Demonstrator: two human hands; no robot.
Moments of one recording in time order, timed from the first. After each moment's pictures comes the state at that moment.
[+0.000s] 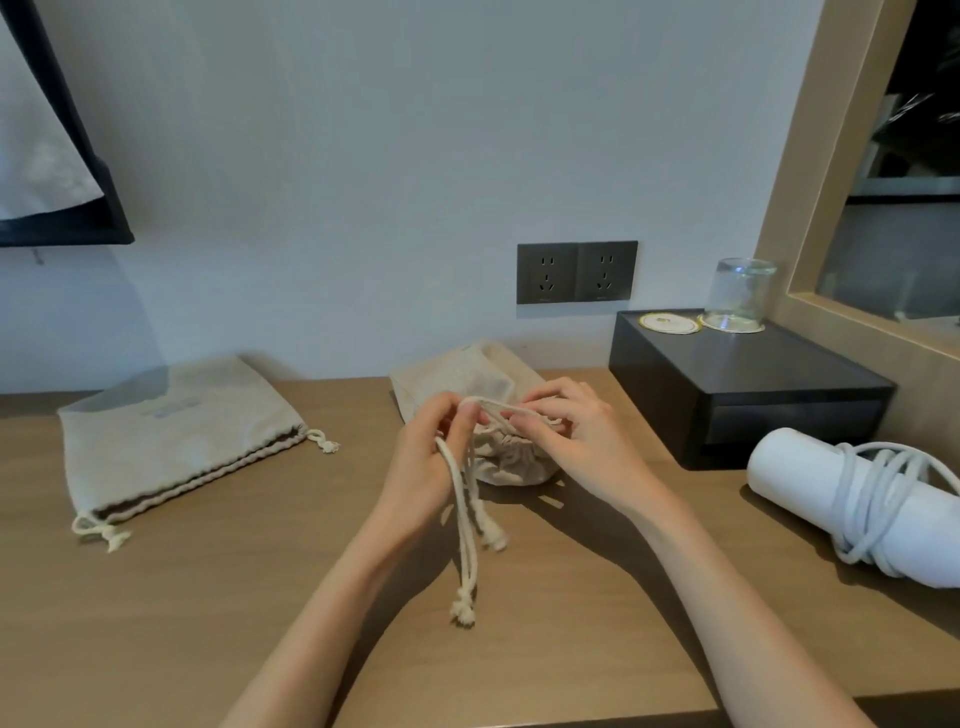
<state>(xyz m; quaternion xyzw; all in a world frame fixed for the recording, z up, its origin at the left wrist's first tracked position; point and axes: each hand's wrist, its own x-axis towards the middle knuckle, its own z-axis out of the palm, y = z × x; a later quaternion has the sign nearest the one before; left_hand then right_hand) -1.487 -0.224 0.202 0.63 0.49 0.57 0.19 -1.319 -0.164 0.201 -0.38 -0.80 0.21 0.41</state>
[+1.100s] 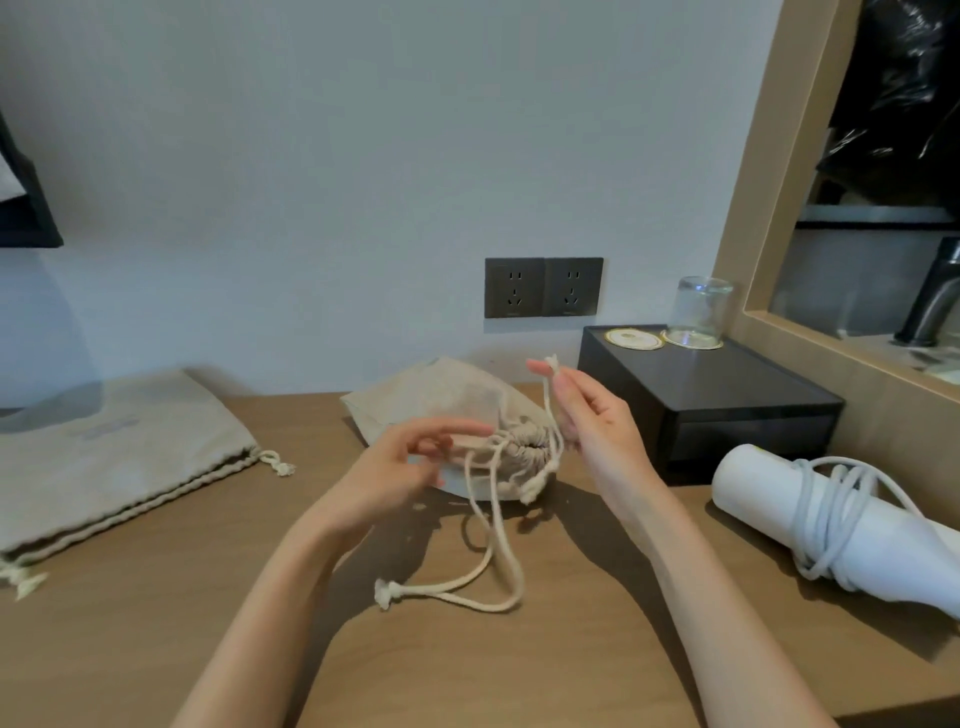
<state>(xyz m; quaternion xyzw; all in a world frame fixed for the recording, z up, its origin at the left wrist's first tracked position) -1.503 -0.217 0.225 0.71 0.49 0.40 0.33 -1.301 -0.167 0.224 -0.34 -0.64 0.43 0.54</state>
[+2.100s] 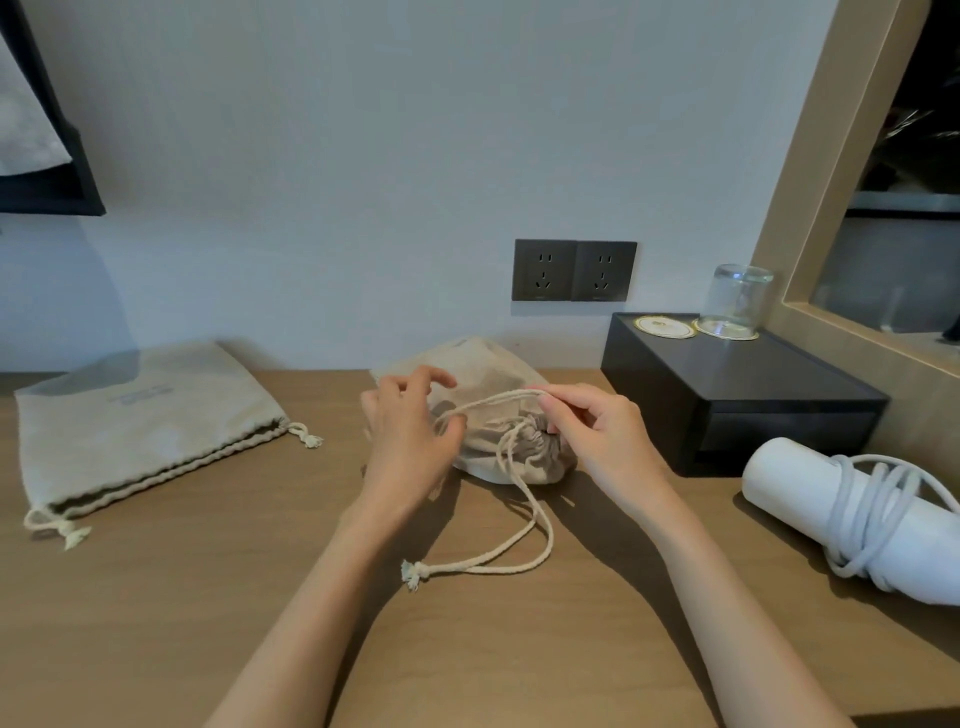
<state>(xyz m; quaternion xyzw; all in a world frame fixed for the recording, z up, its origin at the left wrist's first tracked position) -1.497 -0.196 0.197 0.60 0.65 0.47 0.05 -1.310 -0.170 0.209 -0.40 -0.75 0.25 0.47</state>
